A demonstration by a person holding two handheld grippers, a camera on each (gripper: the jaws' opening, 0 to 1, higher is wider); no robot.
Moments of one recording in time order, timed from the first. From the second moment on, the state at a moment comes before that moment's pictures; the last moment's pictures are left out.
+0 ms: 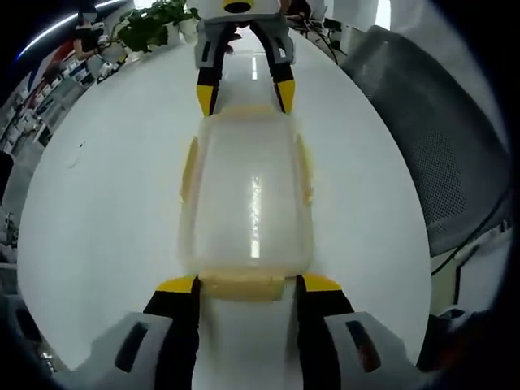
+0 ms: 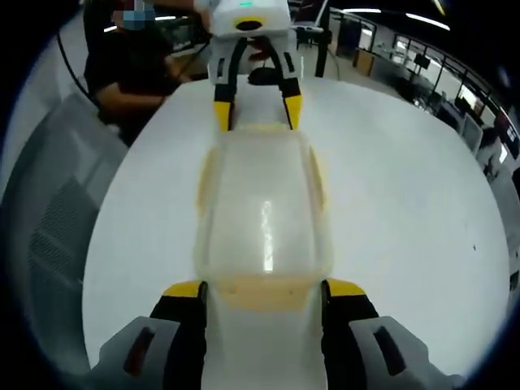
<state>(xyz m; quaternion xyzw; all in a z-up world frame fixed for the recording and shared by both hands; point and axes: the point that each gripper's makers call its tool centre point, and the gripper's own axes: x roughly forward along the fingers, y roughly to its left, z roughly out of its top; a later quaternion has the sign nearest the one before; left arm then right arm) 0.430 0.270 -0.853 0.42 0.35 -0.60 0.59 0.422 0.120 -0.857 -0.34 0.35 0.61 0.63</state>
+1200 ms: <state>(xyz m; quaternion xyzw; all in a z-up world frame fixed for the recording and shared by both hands) 0.425 0.272 -0.855 0.41 0.38 -0.59 0.58 0.420 0.117 -0.858 -0.36 0.37 0.60 0.61</state>
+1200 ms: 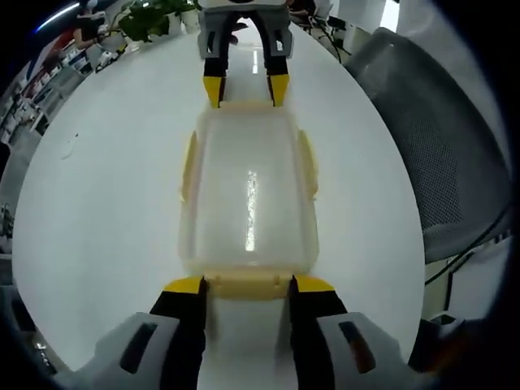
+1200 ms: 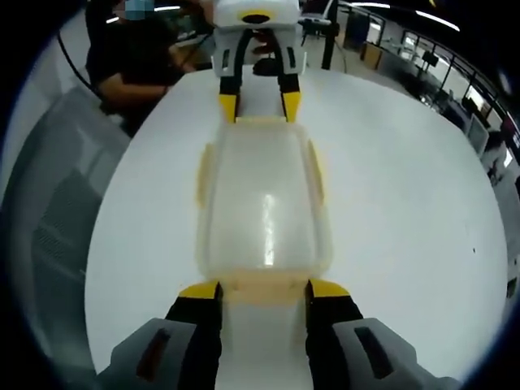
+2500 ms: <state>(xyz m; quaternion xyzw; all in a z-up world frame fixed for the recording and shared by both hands) 0.417 0.252 -0.810 0.42 0.37 -0.57 0.60 0.416 0.093 -0.813 -0.38 0.36 0.60 0.61</state>
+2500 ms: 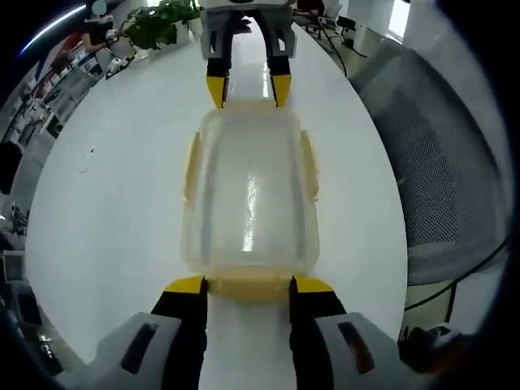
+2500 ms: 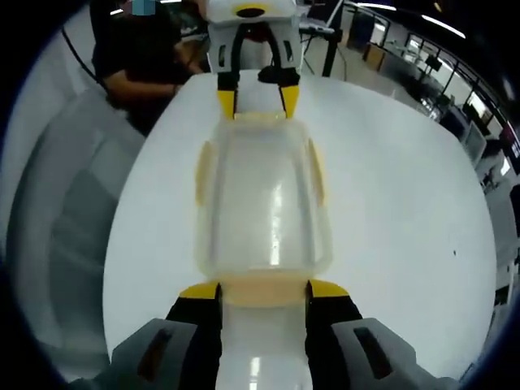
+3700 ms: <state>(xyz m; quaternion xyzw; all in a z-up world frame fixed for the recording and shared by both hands) 0.406 0.186 -0.772 0.42 0.36 -0.57 0.61 0.405 0.027 -0.775 -0.39 0.35 0.59 0.61</state>
